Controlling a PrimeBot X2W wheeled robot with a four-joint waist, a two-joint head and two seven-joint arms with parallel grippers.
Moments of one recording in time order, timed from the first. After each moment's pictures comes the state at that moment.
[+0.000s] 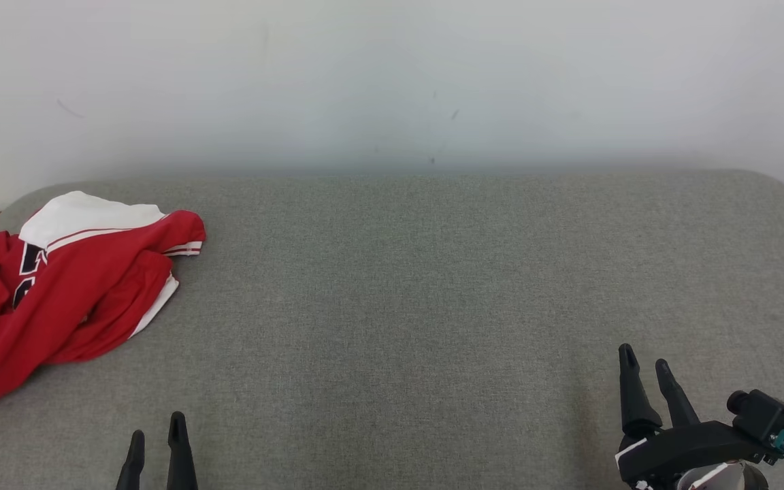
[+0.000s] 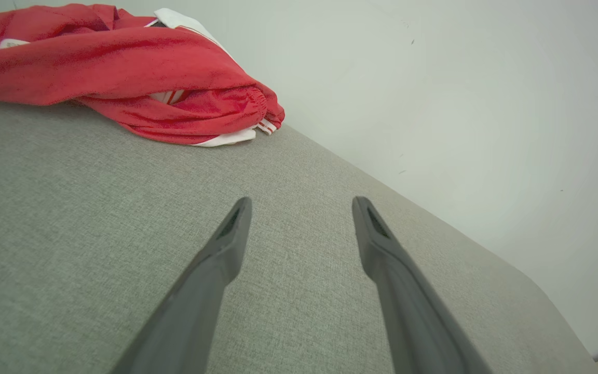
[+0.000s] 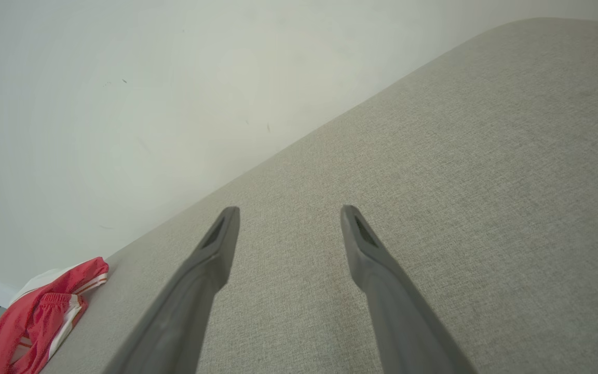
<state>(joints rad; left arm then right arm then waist) 0.00 0.06 -0.04 0.05 -0.61 0.06 -0.20 -0.11 -0.05 0.06 0.19 0.55 0.13 -0.05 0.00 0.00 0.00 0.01</state>
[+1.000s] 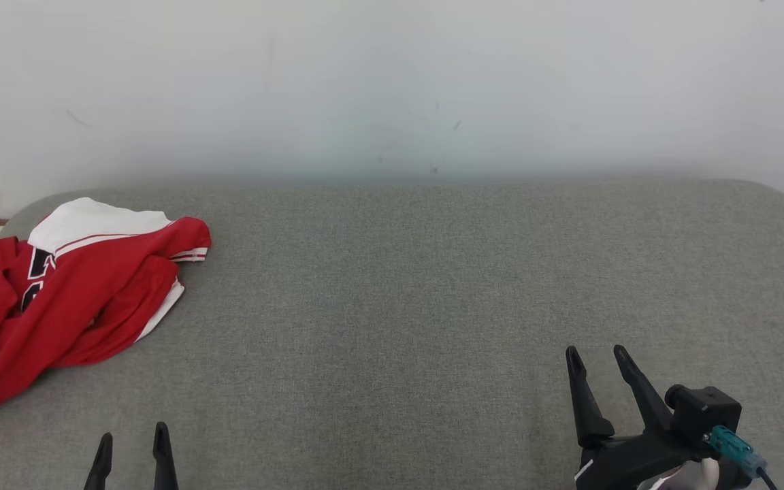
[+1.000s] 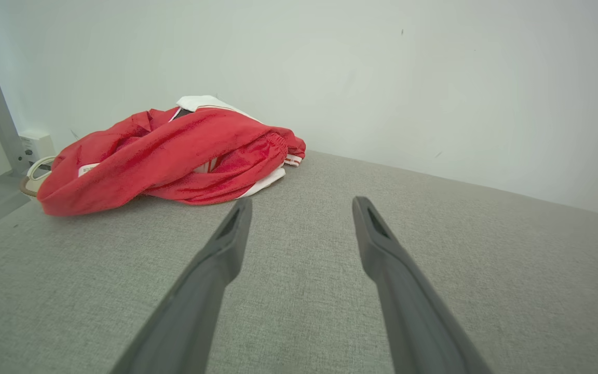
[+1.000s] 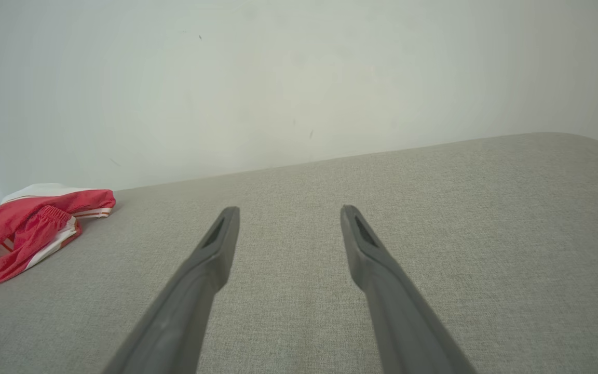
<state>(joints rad) 0.06 0.11 -0.02 -0.02 -0.28 0.13 -0.23 -0.09 -0.07 0.19 0.11 0.23 0.13 -0.10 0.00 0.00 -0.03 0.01</state>
